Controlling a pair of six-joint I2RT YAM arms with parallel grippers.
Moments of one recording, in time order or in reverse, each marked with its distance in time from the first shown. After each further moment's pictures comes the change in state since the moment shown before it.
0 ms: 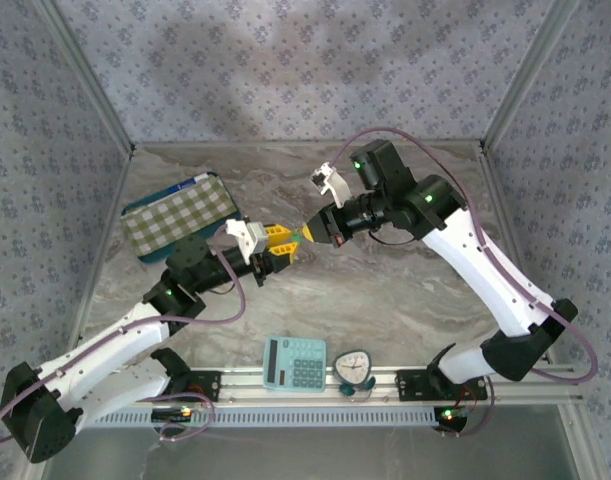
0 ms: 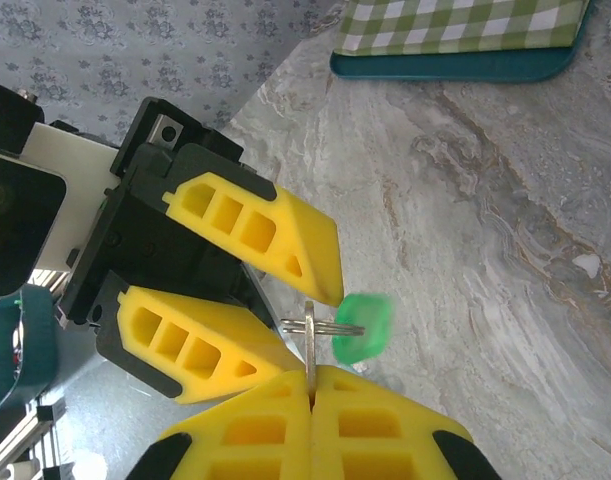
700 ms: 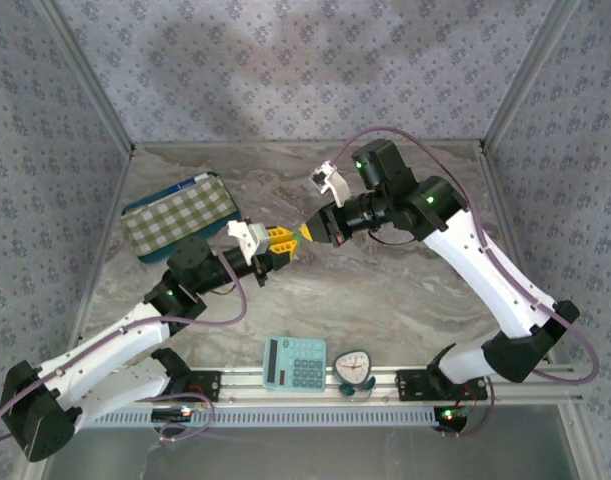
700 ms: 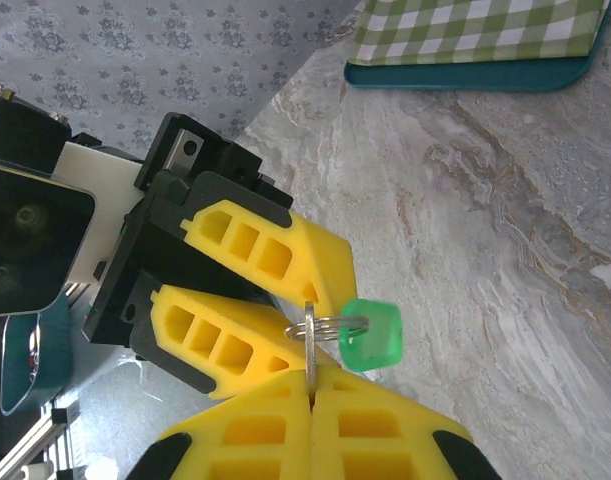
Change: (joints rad) left arm -0.016 0.003 0.000 0.004 -0.030 0.025; right arm 0.000 -0.012 -0.011 0.029 -0.024 0.019
